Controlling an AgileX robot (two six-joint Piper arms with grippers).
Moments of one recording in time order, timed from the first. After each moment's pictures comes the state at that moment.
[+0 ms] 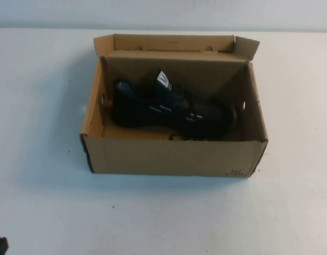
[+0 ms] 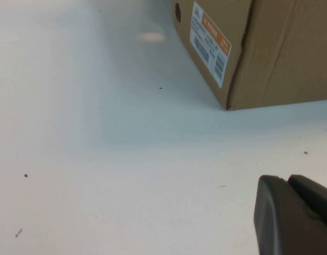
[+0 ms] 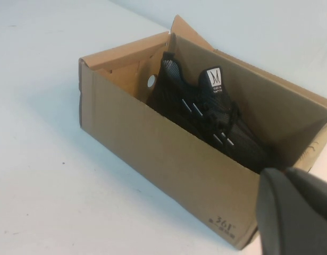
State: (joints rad) right arm 0.53 0.33 -0.48 0.30 0.48 -0.40; left arm -0.37 -0.01 0.03 0.05 0.39 -0.07
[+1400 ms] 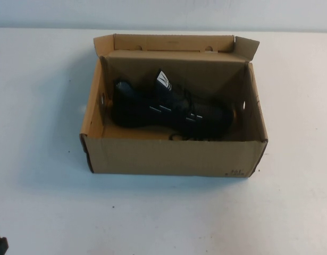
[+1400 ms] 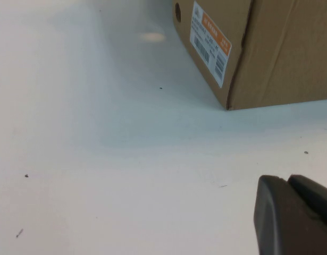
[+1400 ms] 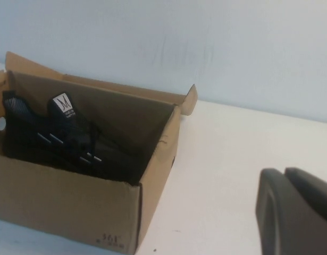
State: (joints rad) right arm 0.04 0.18 -0.47 0.42 0.53 -0.40; left arm -0.37 -0.01 0.03 0.06 0.39 -0.06
